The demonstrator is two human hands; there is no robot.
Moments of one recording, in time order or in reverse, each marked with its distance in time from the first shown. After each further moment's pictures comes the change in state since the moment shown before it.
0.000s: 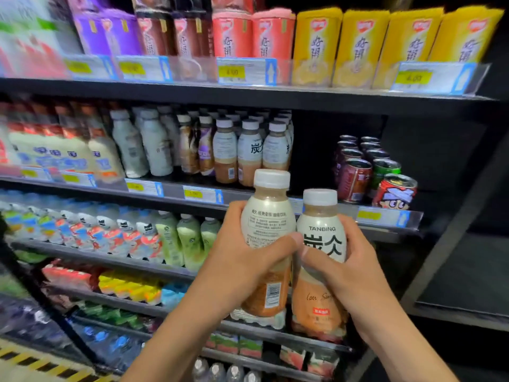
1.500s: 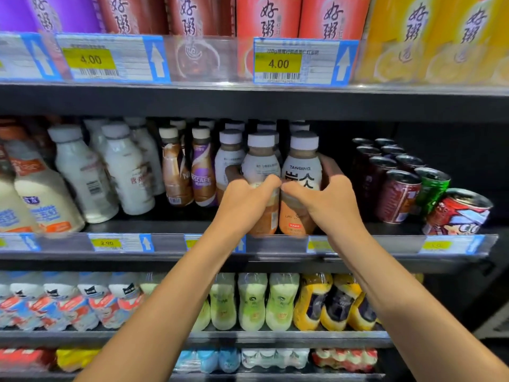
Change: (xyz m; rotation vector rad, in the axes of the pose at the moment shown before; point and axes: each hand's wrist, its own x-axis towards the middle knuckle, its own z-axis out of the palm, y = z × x) left_hand 0.235 -0.043 -0.058 0.053 0.007 -0.107; right_hand 0.219 0.031 0.084 -0.276 0.309 -0.138
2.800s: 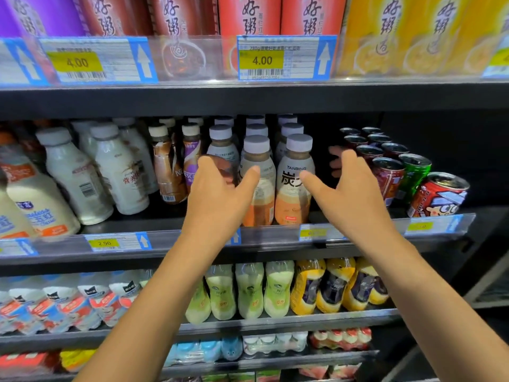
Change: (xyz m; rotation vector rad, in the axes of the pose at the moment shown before) left_hand -0.031 0.010 -0.029 0.277 0.166 0.247; right_hand -0.033 -0.035 -0.038 -0.557 0.074 -0.009
